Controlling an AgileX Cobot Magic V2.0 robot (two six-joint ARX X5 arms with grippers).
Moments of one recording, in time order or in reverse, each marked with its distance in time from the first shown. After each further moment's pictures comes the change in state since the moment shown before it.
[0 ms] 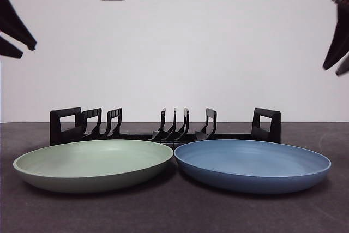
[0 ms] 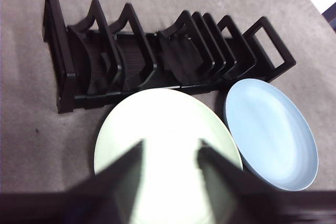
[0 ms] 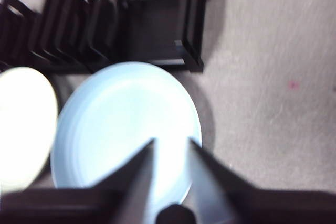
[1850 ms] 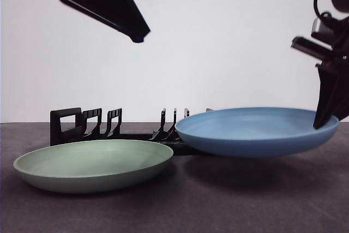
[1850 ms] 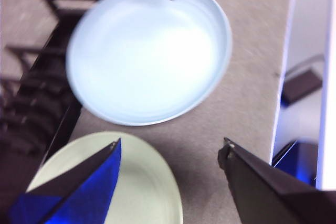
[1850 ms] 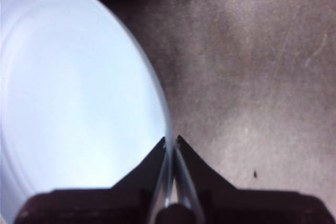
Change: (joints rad) left arm -0.829 0.163 0.173 -0.087 -0.430 0.633; right arm 0.084 0.252 0.024 -0.036 -0.003 0.088
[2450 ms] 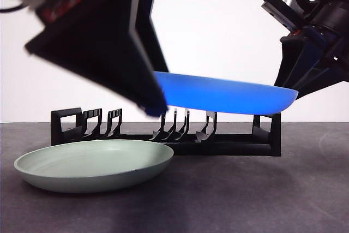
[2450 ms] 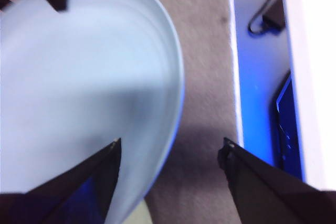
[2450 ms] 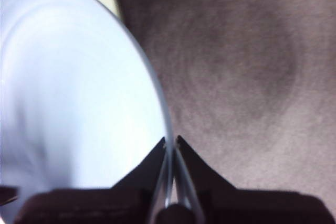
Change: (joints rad) left arm -0.206 0.164 0.000 -0.031 -0.158 0.136; right arm 0.137 -0.013 0.022 -0.017 -0.203 0.042
